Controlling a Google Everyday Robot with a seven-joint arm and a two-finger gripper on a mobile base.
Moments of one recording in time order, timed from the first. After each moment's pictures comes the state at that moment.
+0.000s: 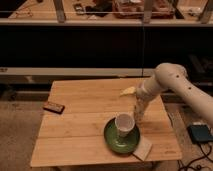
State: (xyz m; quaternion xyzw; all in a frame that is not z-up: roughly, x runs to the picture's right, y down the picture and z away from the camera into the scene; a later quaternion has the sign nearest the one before) arm 0.144 0.064 0.737 -0.09 -0.33 -0.47 0.81
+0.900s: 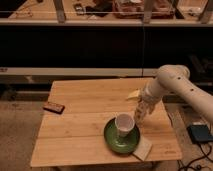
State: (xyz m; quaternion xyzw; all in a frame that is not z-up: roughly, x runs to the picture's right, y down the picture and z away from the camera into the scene) arm 0.191 0.088 0.734 -0.15 -0.28 -0.47 0.82
